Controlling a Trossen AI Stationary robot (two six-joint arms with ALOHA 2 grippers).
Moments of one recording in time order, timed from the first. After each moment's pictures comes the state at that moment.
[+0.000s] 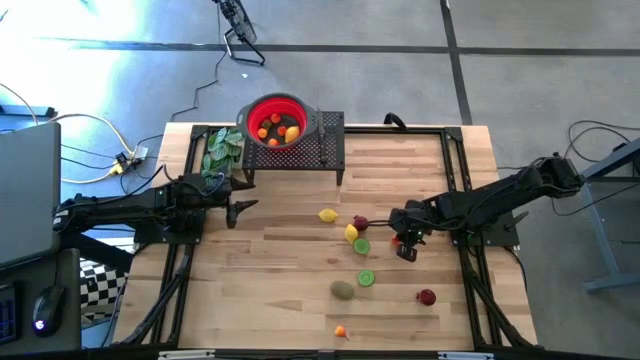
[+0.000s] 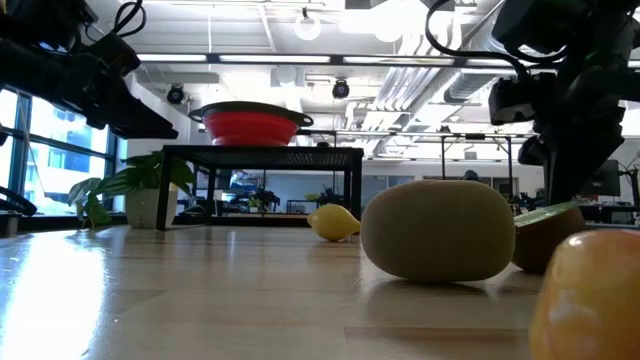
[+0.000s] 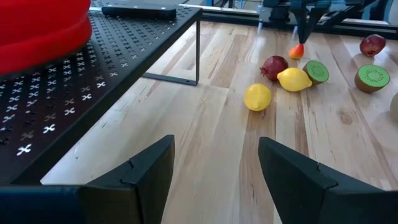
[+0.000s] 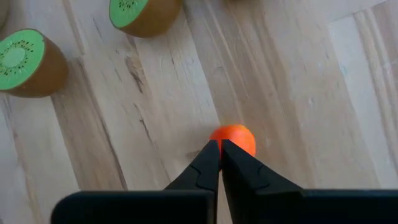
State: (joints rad) left arm 0.19 0.29 0.17 -0.15 -0.10 -0.03; right arm 0.18 1.20 0.58 -0.54 -0.02 0.56
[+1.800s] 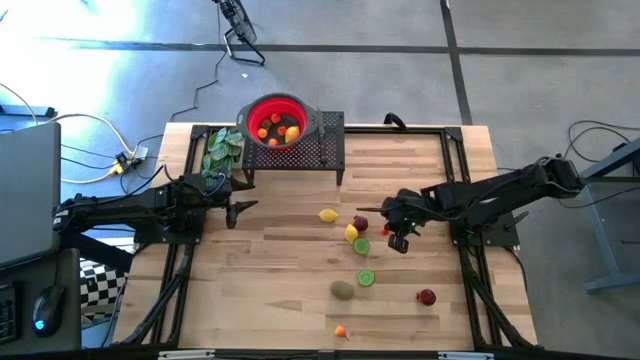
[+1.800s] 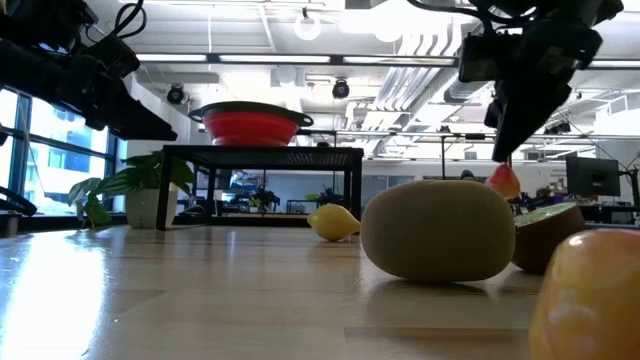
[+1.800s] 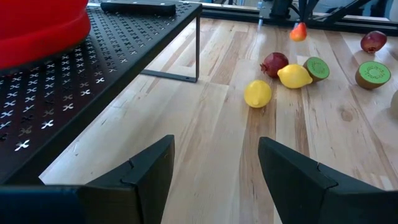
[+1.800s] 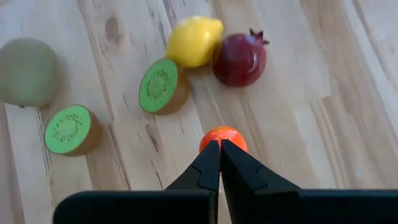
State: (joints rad) left arm 0.19 0.29 0.17 -0.16 -0.10 -0.03; right arm 0.12 1.20 0.74 -0.60 0.03 0.47
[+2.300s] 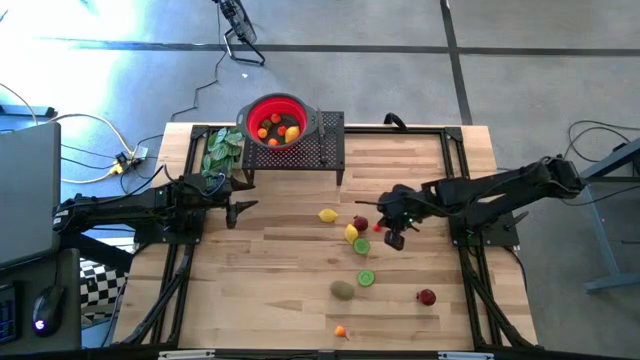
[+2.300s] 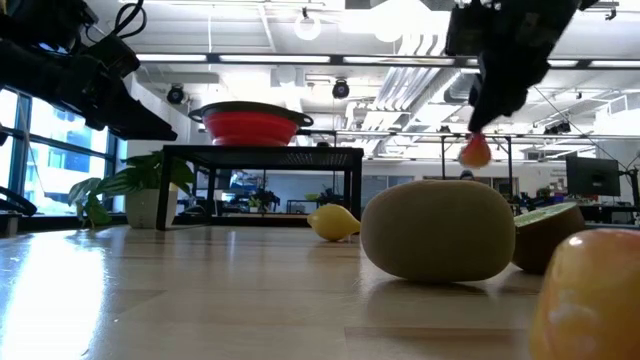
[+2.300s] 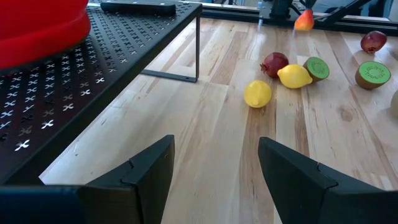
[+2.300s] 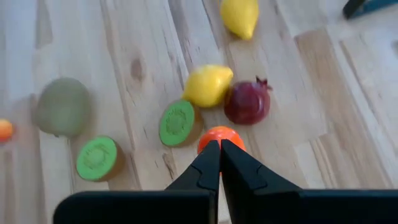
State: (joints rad) left arm 0.19 0.29 0.17 -0.16 -0.10 -0.03; right arm 0.10 1.20 0.83 -0.59 0.04 0.44
